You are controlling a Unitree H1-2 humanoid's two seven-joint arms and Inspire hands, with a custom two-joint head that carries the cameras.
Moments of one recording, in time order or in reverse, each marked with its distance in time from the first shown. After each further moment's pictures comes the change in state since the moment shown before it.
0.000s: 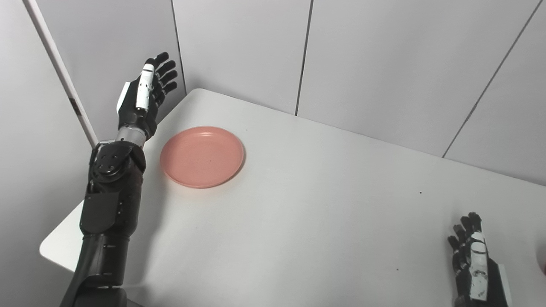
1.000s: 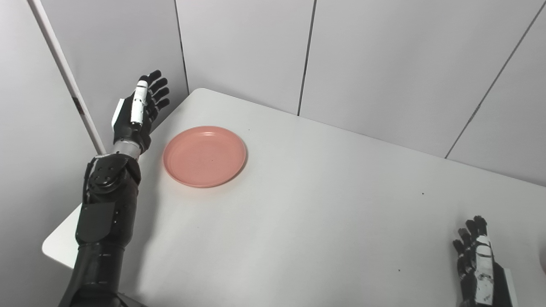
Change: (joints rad) left arm 0.056 0.001 0.009 0.034 0.000 -0.021 0.015; right arm 0.011 -0.003 -0.003 -0.028 0.006 0.031 -0.002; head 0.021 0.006
